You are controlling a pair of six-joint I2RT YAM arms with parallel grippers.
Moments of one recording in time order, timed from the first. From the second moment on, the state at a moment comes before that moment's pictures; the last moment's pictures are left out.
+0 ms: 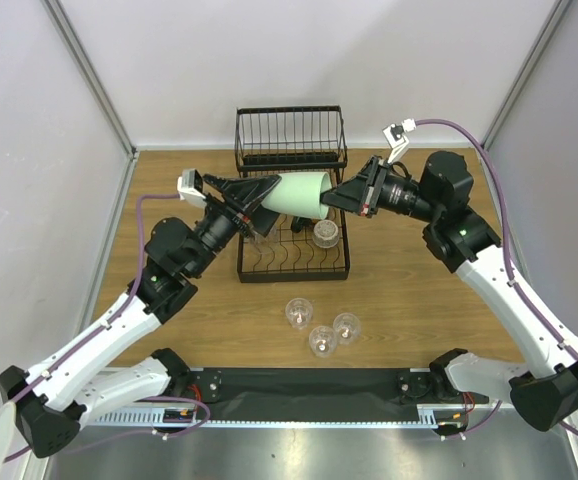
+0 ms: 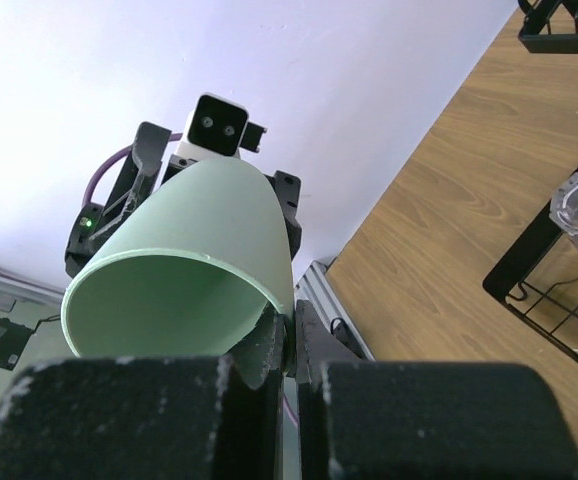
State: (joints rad) left arm -0.72 0.91 0.87 0.26 -0.03 -1.55; right arm 0.49 1.16 1.26 -0.10 -0.68 0.89
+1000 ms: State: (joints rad) left arm -0.75 1.14 1.24 -0.29 -0.21 -0.72; right arm 0.23 1.18 1.38 -0.96 -0.26 0.62
